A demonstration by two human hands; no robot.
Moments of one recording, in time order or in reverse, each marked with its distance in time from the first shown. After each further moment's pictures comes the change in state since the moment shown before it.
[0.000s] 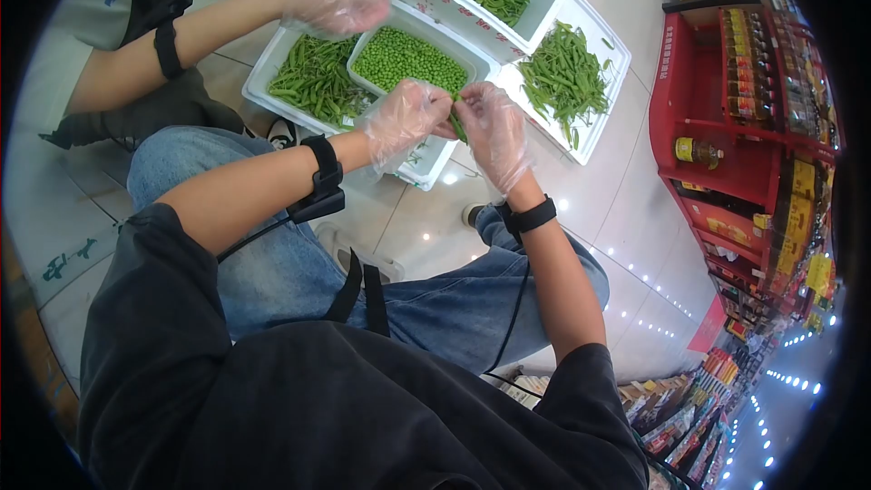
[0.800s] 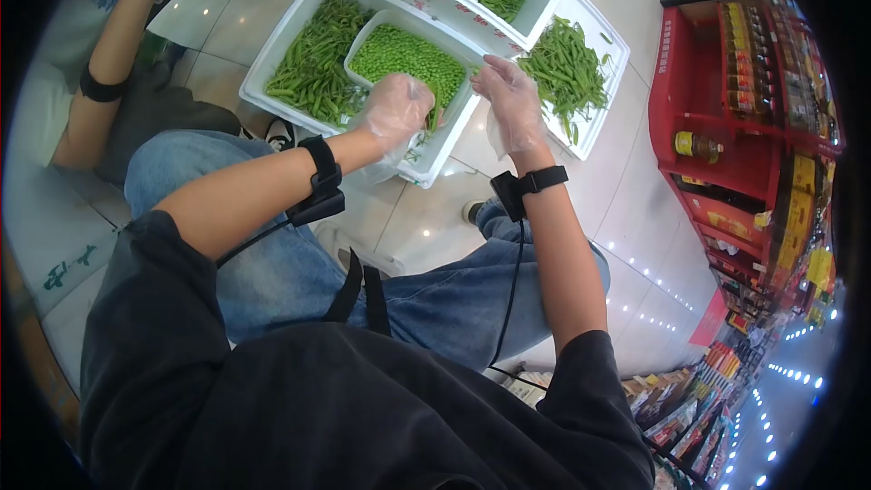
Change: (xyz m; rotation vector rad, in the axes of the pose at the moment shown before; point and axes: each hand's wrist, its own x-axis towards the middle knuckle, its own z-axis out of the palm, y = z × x) left_hand 0.007 -0.021 -0.011 0.266 0.287 0.011; right_hand 0.034 0.050 0.006 0.791 0.057 0.469
